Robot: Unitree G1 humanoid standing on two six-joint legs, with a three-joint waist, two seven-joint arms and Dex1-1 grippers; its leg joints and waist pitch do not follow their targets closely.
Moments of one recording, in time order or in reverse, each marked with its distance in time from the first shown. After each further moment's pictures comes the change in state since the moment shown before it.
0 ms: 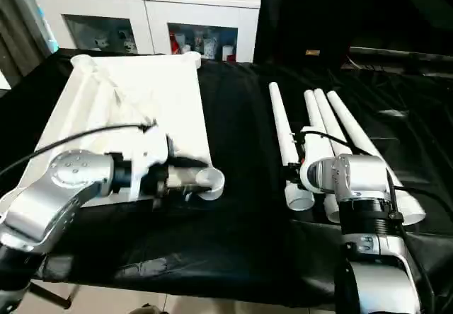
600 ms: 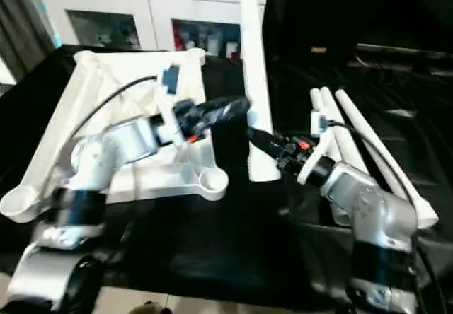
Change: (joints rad) left arm -0.303 -0.405 0.408 0.332 -0.518 0.483 0.192; right arm 0.268 0.027 -0.164 -0.402 0.497 -0.249 0.620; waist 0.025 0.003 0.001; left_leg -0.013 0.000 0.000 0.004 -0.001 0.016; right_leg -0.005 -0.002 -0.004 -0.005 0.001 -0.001
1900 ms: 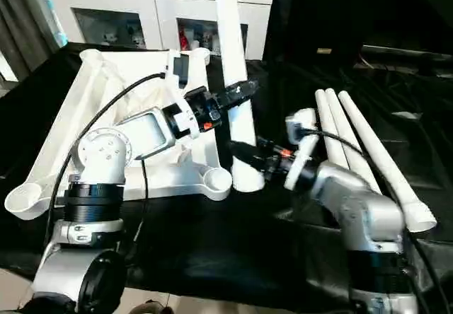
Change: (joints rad) left arm -0.003 -0.092 0.027 -0.036 0.050 -0.012 0.338; right arm -0.004 -0.028 0.234 0.004 -0.167 -0.204 -0.051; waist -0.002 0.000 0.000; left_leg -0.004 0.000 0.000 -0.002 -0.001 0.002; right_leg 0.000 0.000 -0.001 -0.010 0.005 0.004
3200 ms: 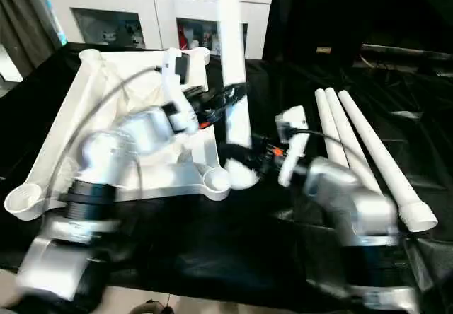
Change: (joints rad) left arm -0.003 0.165 -0.117 0.041 0.072 -0.153 -0.255; right arm -0.020 -0.071 0.039 0.001 0.046 -0.006 0.086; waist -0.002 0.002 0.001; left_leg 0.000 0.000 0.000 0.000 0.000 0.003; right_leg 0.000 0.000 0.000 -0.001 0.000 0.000
